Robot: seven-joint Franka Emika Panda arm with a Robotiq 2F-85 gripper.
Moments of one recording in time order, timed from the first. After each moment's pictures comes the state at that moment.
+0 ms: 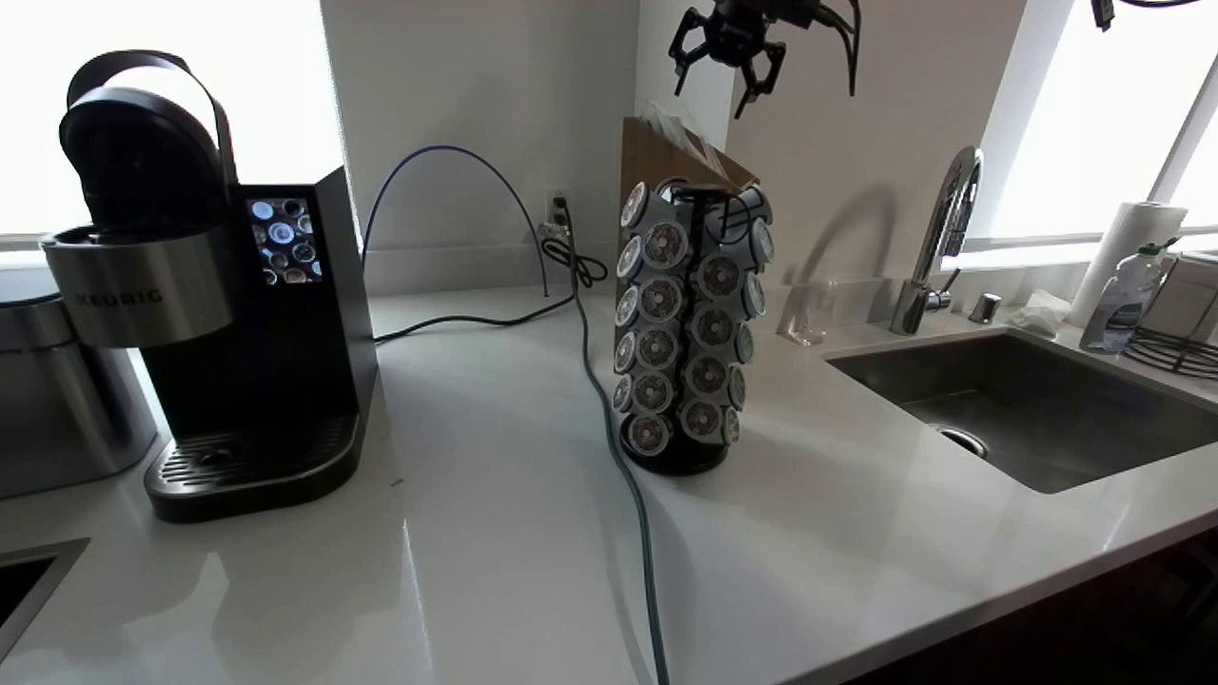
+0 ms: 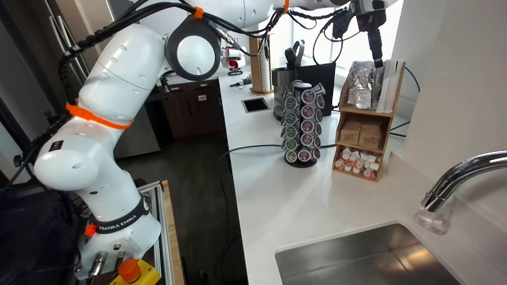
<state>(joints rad) -0.07 0.76 -0.04 -0.71 0.01 1.94 0.72</state>
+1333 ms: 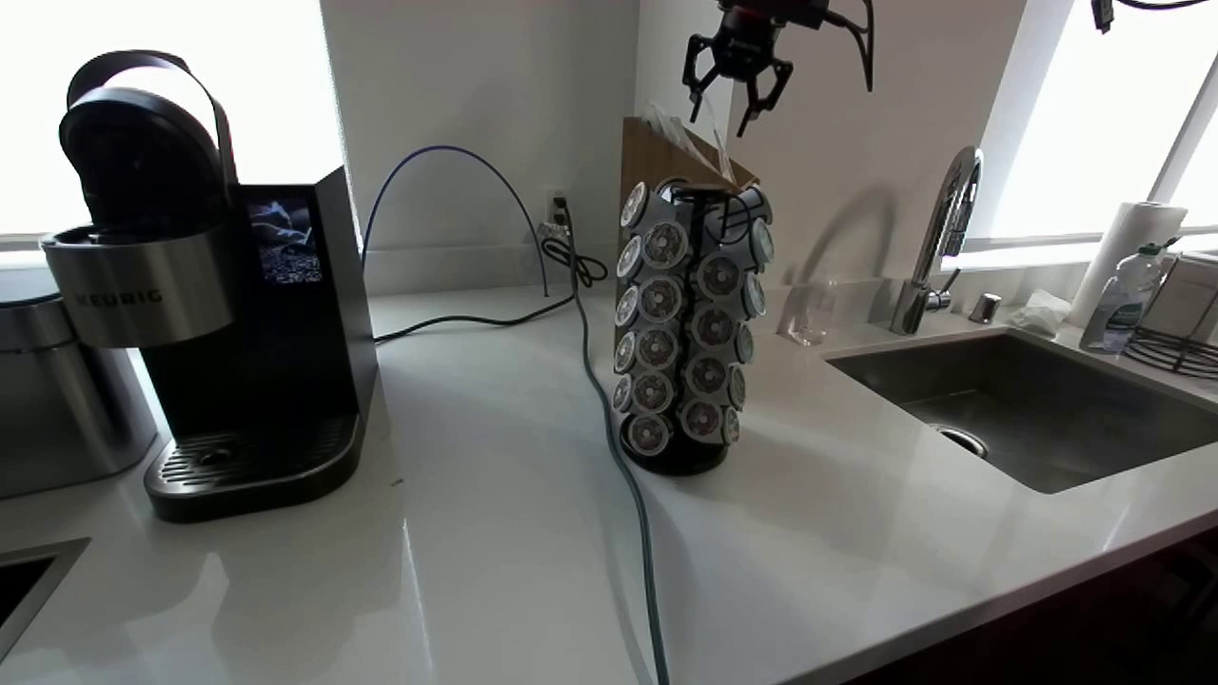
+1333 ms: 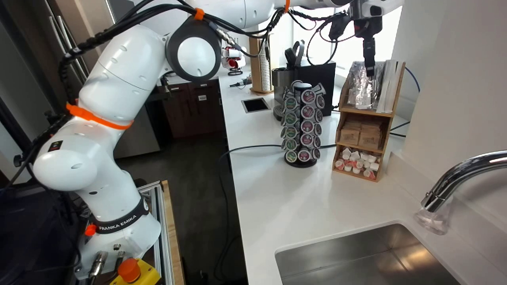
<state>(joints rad) -0.09 0.76 -0.02 -0.71 0.02 1.81 0.75</state>
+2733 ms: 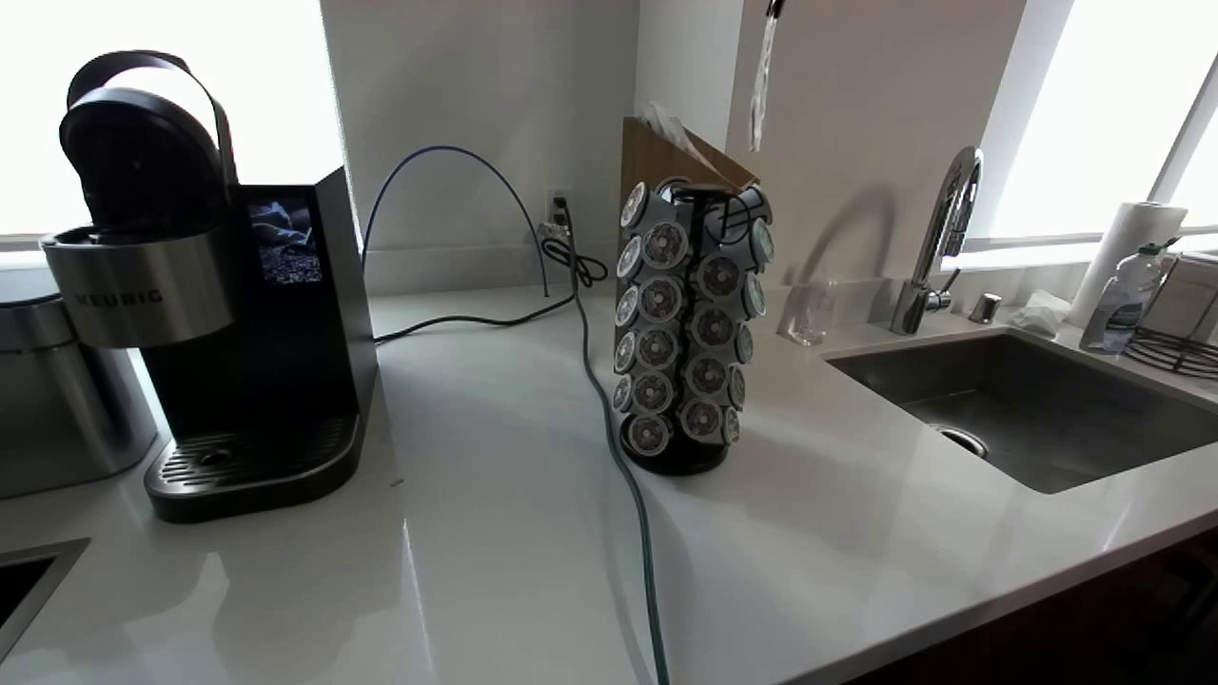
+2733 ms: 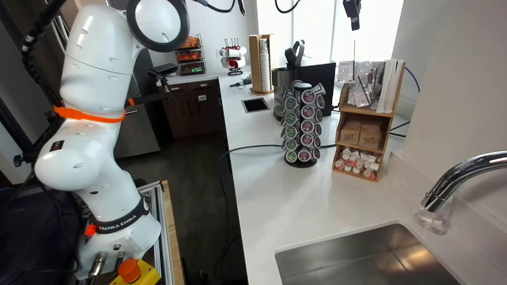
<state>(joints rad) -0.06 0.50 -0.05 -0.77 -0.01 1.58 0.91</state>
